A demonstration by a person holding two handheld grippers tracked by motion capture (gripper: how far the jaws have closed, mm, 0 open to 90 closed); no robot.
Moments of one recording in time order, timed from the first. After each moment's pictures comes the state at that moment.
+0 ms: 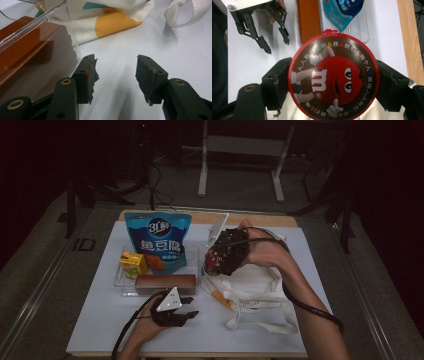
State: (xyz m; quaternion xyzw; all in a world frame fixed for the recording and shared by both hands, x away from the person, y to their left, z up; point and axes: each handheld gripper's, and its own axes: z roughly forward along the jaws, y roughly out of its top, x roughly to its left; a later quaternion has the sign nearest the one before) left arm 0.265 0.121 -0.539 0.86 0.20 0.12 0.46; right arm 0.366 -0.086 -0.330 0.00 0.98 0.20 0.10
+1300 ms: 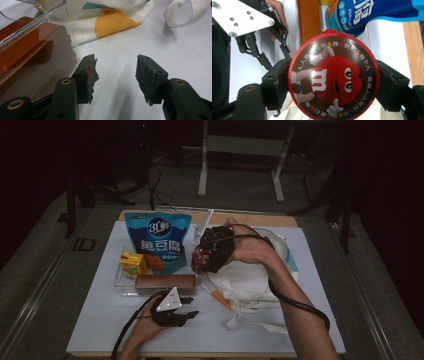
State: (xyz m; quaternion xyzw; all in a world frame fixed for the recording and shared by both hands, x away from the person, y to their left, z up) left arm 0.265 0.121 -0.539 0.86 0.20 0.12 0.46; right arm 0.373 -0.054 -0.331 -0.01 0.97 0.21 0.08
